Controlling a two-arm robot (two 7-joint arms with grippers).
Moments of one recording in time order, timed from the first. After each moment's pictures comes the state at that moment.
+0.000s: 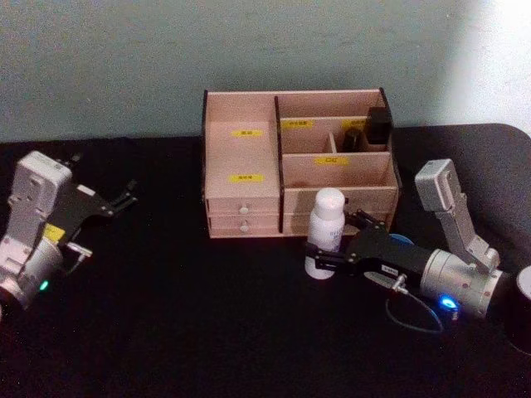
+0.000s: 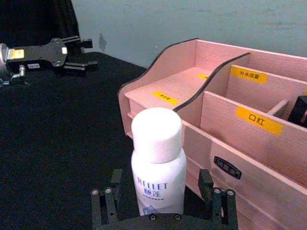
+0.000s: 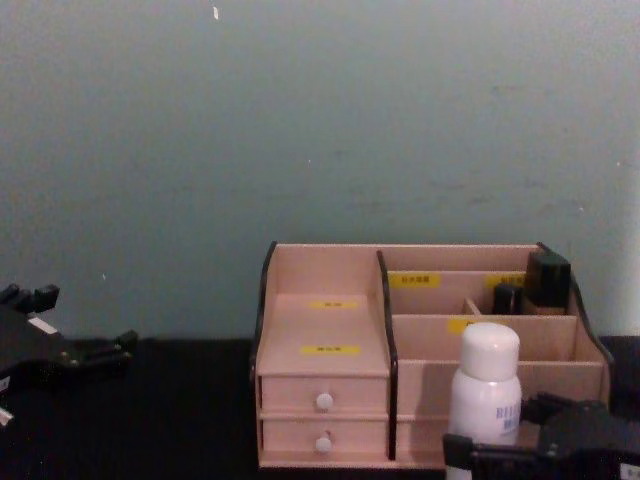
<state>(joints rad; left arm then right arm) -0.20 0.60 0.45 -1.41 -0.25 -0.12 0.03 0.25 0.48 -0.46 -1.34 0.46 0.02 0.58</state>
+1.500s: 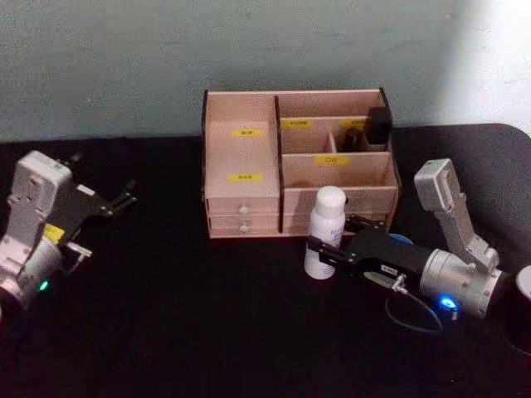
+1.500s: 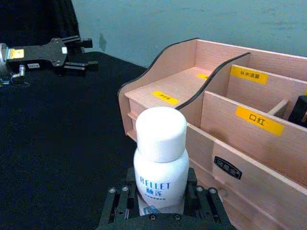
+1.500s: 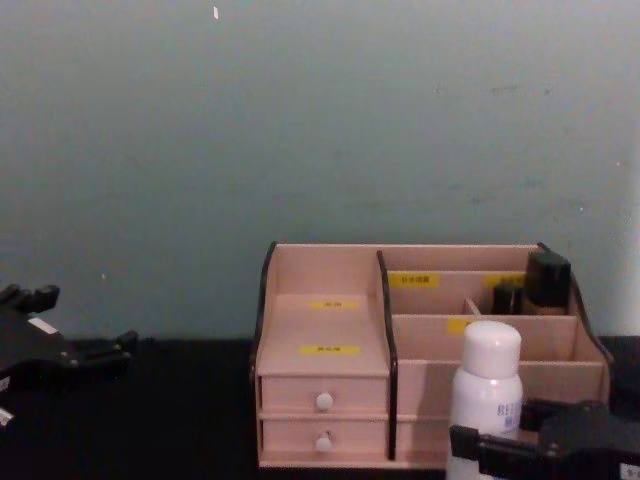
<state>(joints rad) -0.20 0.60 0.45 -1.41 -0.25 -0.12 0.03 0.25 0.48 -0.46 -1.34 0.46 0.02 0.58</state>
